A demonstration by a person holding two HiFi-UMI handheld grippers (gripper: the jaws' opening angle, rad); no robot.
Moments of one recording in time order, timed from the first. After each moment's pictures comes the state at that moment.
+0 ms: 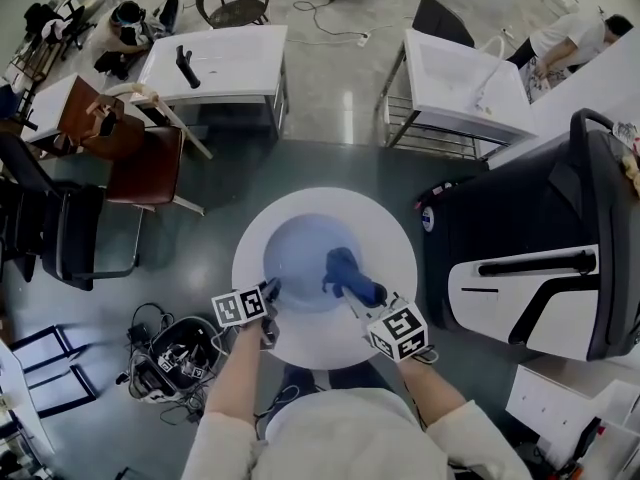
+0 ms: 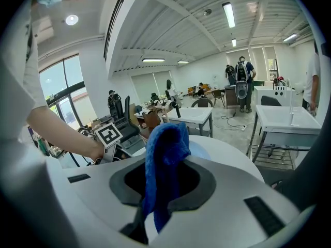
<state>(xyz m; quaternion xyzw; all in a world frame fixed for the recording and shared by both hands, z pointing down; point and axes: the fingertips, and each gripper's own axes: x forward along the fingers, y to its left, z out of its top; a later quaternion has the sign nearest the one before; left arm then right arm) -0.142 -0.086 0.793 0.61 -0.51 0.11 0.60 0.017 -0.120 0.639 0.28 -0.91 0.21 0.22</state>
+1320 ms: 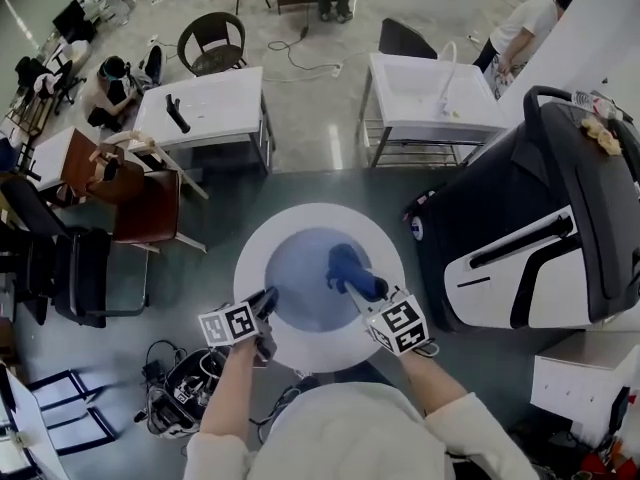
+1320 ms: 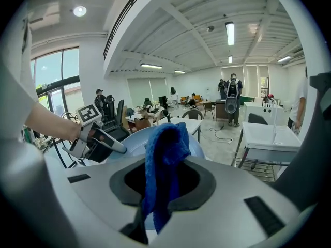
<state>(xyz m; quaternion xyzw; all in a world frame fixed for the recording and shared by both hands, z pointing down) -0.120 -0.089 0.661 0.70 -0.46 0.06 0.55 0.046 -0.116 0.585 0.34 -0.90 0.15 0.21</state>
